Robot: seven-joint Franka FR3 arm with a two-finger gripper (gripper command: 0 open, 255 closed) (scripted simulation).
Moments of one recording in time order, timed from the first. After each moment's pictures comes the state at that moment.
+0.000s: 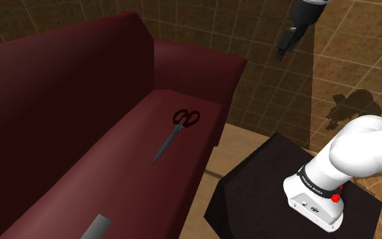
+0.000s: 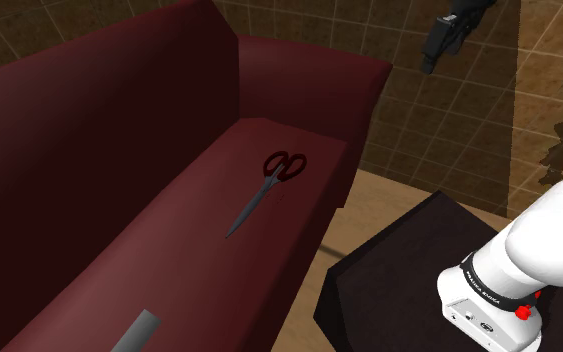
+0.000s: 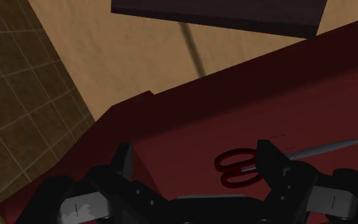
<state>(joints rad) -0.02 -0.77 0.00 -2.29 -0.10 1.62 -0.14</state>
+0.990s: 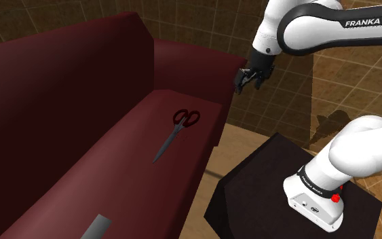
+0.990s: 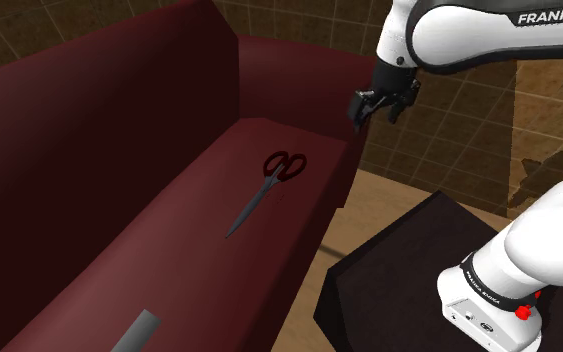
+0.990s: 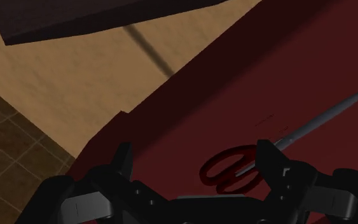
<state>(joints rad) -0.04 -0.68 0.22 -2.55 0.10 1.95 0.33</state>
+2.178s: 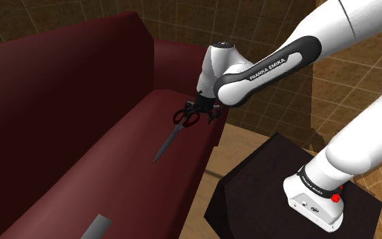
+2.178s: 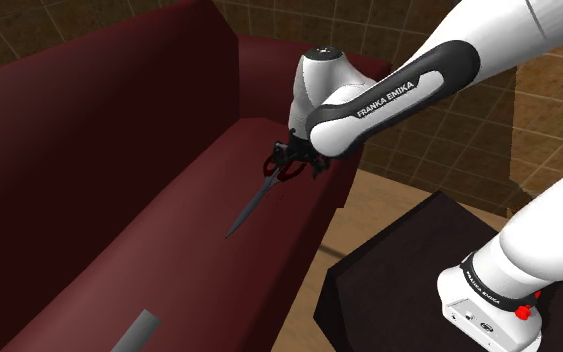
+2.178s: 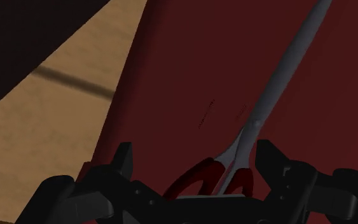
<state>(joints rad) -0.13 -0.03 0.55 -2.44 0.04 2.52 1.07</state>
